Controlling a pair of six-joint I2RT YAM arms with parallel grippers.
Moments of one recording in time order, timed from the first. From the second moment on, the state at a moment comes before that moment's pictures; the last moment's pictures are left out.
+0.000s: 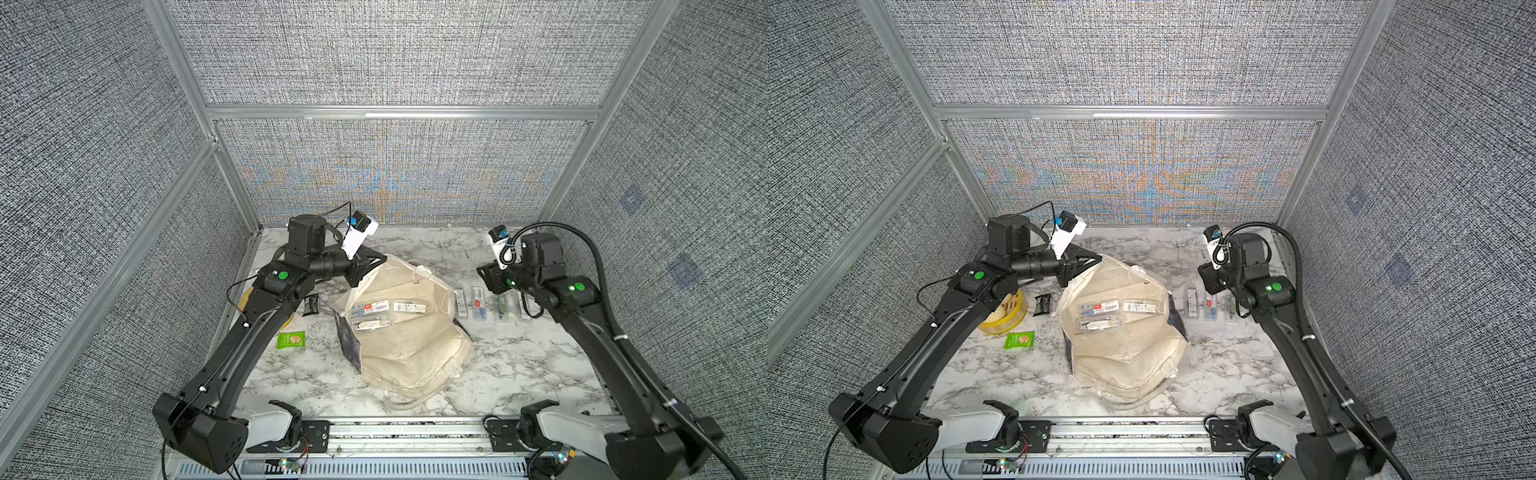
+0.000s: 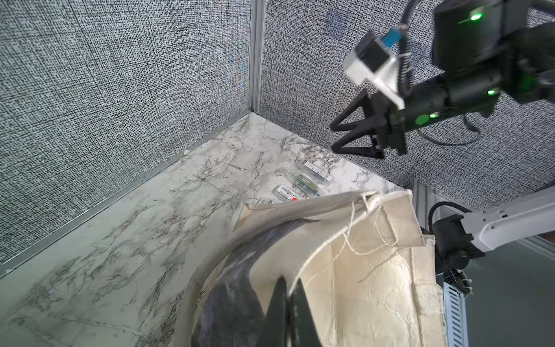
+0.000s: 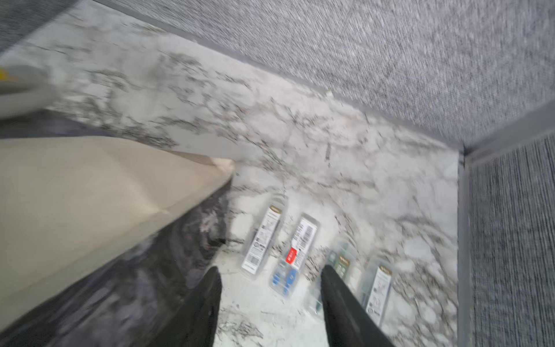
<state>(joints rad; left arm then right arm) -0.43 1.28 1.37 -0.54 0.72 0.13 0.30 1.12 1.23 -0.72 -0.08 -0.19</state>
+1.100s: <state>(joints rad) -0.43 1.26 1.37 -0.57 0.71 0.15 0.96 1.73 1.35 -0.59 -0.01 -0.92</state>
